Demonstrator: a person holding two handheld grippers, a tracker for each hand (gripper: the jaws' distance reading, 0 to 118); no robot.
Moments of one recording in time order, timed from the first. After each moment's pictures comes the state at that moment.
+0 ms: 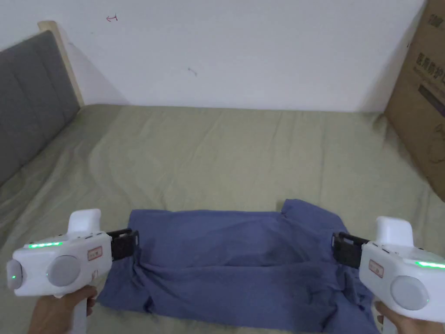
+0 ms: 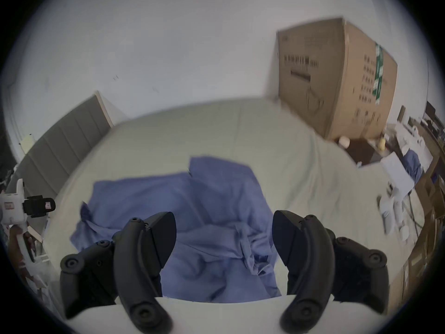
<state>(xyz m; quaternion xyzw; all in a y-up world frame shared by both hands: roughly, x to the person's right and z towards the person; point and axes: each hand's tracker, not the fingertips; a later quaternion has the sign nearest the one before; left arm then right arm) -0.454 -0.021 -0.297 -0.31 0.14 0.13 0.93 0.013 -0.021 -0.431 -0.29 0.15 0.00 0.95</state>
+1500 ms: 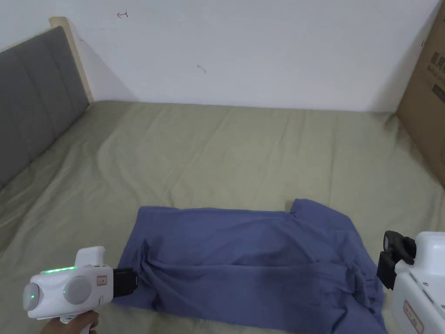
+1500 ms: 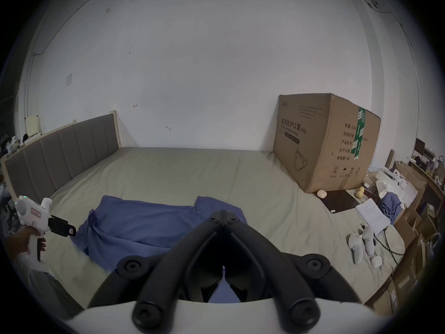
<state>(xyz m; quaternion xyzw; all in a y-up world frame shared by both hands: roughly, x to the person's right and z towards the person) -0.491 -0.132 -0.303 -0.46 0.19 0.18 0.85 0.008 0.011 -0.369 -0.18 0.14 0.06 0.97</state>
